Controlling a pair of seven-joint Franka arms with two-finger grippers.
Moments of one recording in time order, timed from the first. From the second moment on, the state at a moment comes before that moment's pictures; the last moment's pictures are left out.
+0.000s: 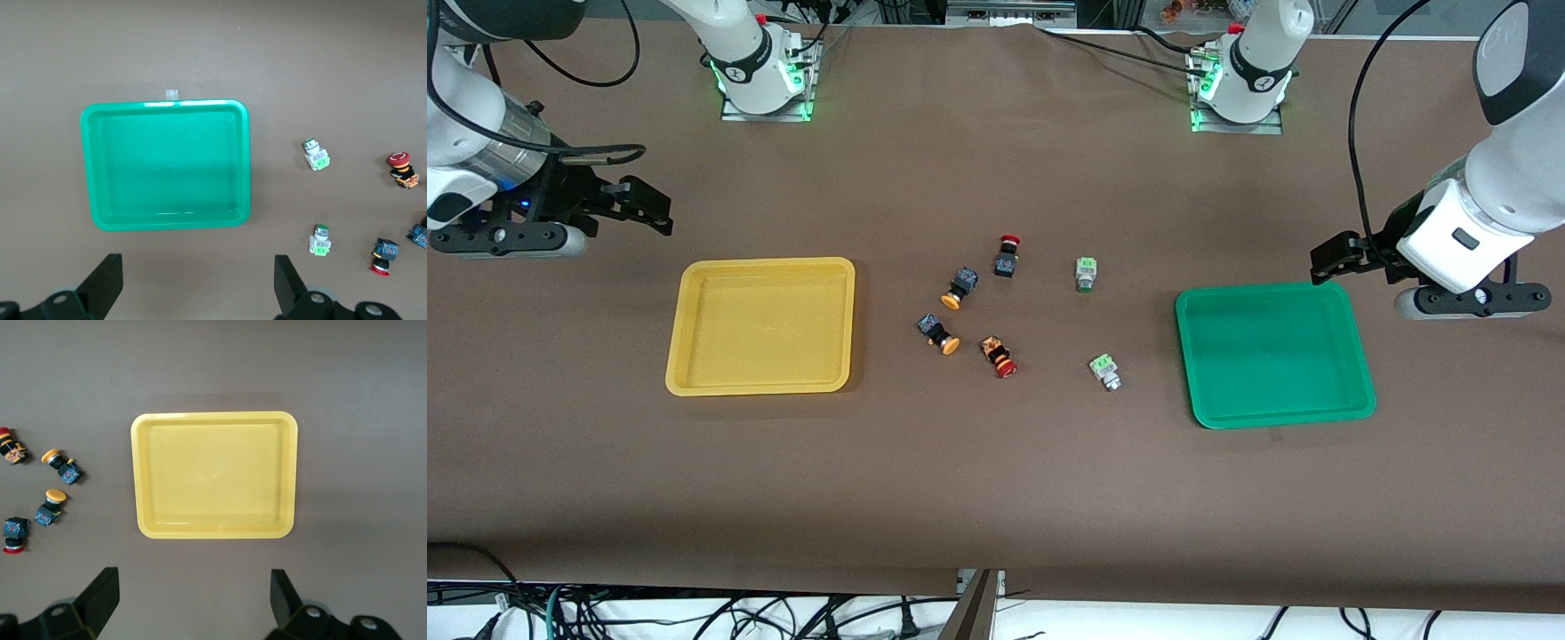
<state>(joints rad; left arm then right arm) -0.10 0.21 -0.05 -1.41 -0.03 1.57 -0.19 0.16 0.06 -0.03 -1.58 0.03 1.60 0.12</state>
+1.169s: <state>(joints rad) -0.35 0.51 -0.06 -1.55 -0.05 1.88 -0.36 0.13 0.06 -0.04 -1.57 0.03 1.60 0.12</state>
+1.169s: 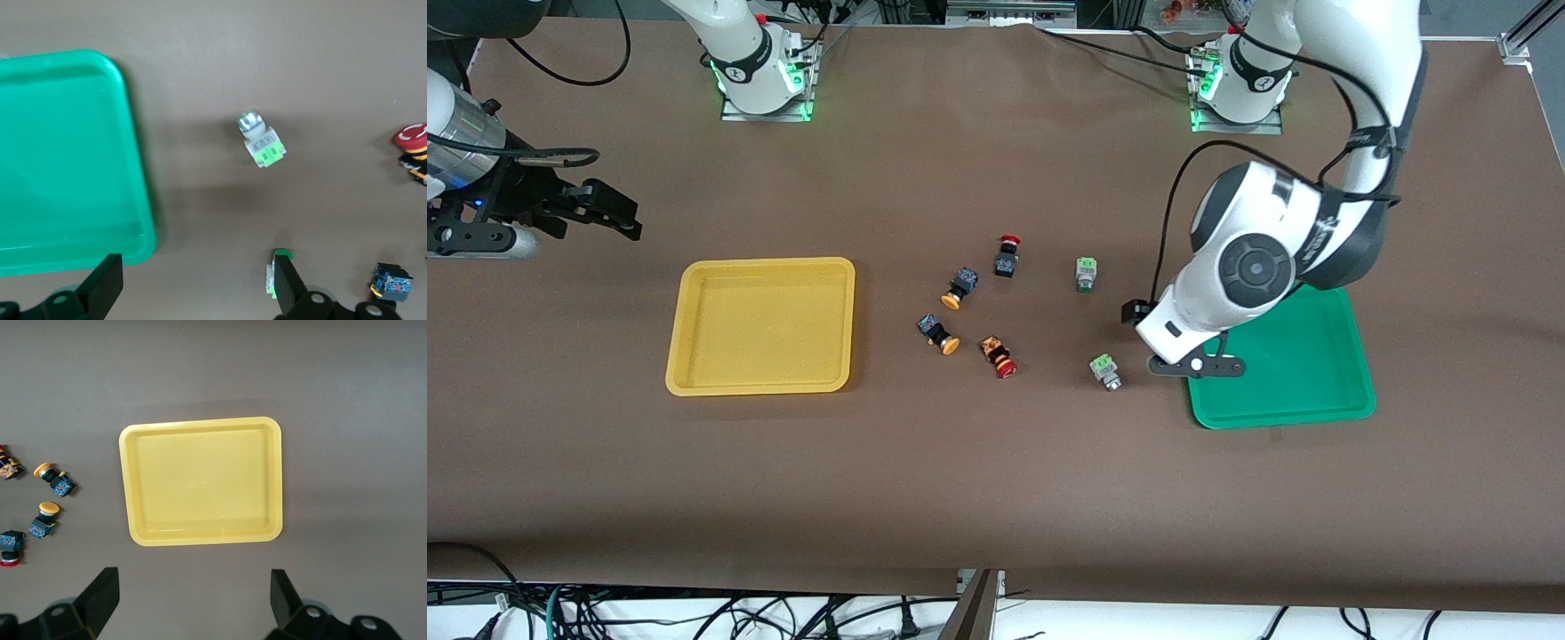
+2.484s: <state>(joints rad) -0.48 0.60 -0.08 -1.79 -0.17 2.04 -0.45 0.12 0.06 -0.04 -1.56 0.03 1.60 0.12</state>
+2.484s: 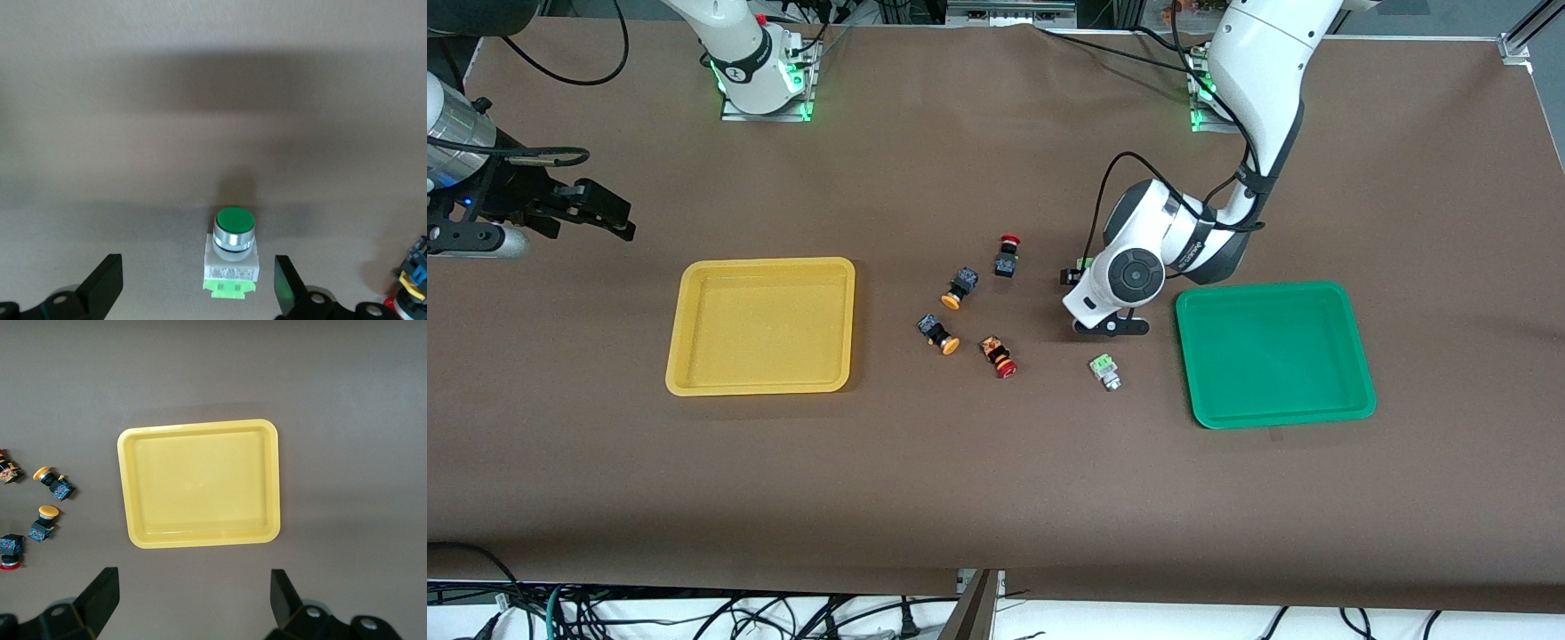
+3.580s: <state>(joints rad) -0.51 0.63 -0.08 -1.82 -0.17 2.12 -0.46 0.22 0.16 -0.02 -1.58 0.02 1.61 0.10</state>
